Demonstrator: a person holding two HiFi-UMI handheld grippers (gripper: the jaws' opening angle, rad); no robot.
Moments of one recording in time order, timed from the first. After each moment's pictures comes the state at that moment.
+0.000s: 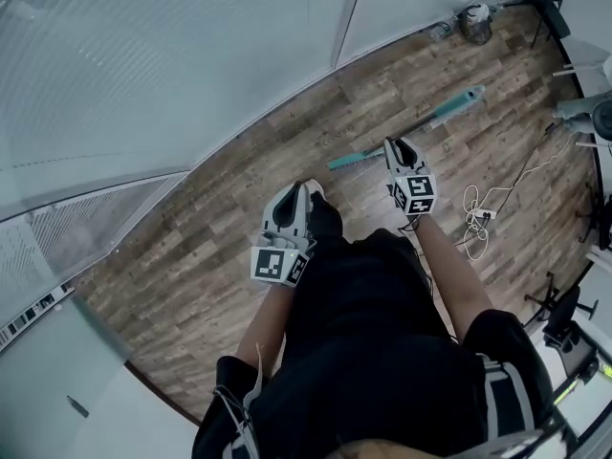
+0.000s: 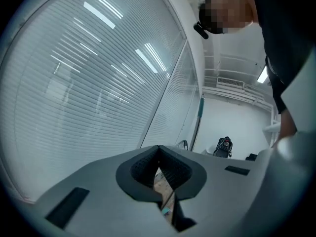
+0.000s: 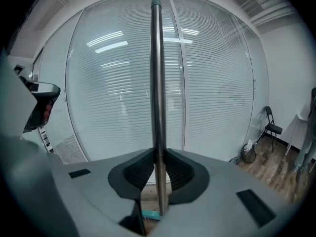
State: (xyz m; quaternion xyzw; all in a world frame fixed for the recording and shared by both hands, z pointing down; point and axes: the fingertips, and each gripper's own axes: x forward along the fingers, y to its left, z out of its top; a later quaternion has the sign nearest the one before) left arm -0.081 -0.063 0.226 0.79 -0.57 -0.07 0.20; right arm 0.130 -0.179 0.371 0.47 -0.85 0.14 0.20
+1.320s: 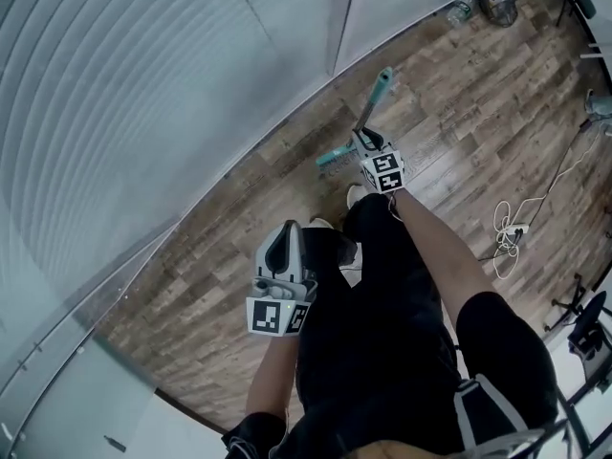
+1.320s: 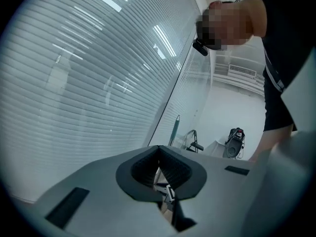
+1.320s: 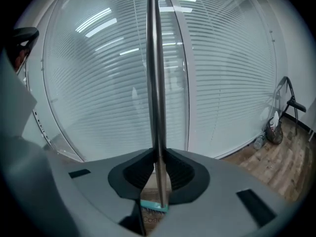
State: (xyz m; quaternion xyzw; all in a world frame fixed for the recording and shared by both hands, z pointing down) left arm -0.074 -0.236 0.423 0.78 -0.58 -0.03 0.24; right arm 0.077 -0.388 0.728 0.42 -0.85 0.20 0.25
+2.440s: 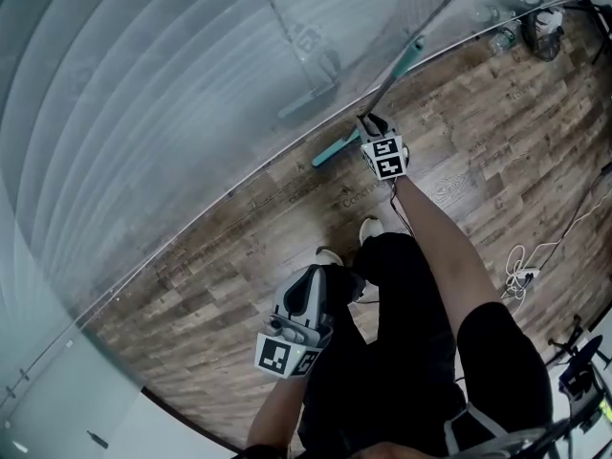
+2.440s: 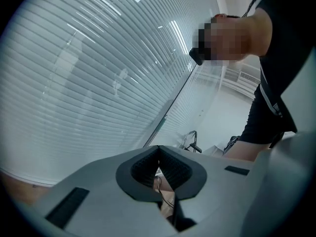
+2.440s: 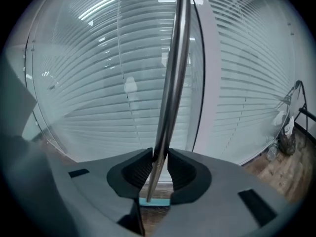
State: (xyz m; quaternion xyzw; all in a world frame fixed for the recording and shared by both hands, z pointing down) left arm -0.074 -0.266 0.519 0.76 -0.57 -0.06 0.31; right arm 0.015 -0.526 0.854 0.40 -0.85 0.17 0.29
